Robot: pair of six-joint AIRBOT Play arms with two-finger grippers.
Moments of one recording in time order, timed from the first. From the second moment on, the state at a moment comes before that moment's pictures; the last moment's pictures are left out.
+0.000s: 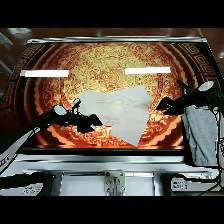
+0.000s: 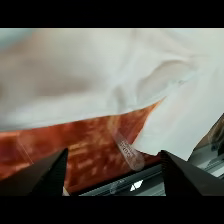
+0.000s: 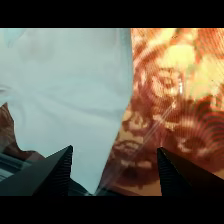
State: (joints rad) left arm -0.36 -1.45 0.81 0.63 -0.85 -1.56; right arm -0.23 -1.51 1.19 -1.01 1.33 1.30
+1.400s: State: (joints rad) left arm -0.37 -1.43 0.76 0.59 -0.50 -1.51; right arm -0.06 -1.72 1.19 -0.98 1.21 1.34
